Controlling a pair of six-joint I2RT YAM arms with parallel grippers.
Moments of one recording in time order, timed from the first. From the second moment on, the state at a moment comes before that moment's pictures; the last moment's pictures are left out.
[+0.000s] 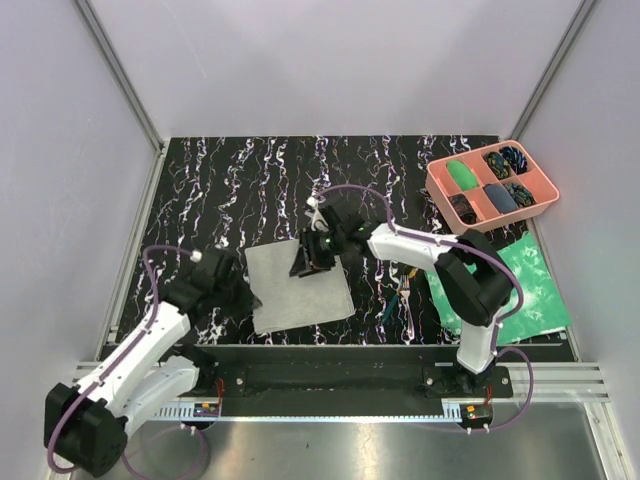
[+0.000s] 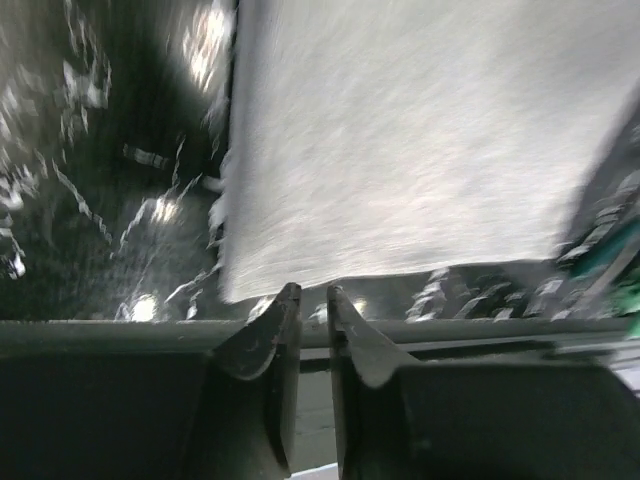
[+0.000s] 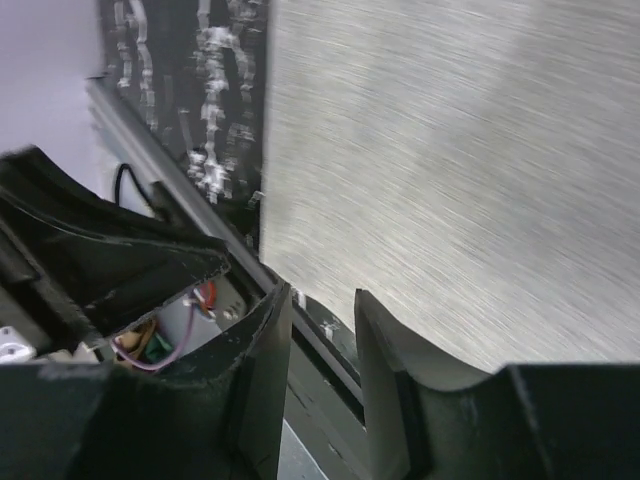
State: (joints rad) left arm -0.47 0.83 0.52 -0.75 0.08 -0.98; right arm 0.76 1.84 1.22 -0.23 -0.50 0.70
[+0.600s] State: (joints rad) left arm -0.05 1.36 0.73 -0.34 0.36 -0.79; right arm 0.87 2.16 1.24 0.30 -0.67 1.10
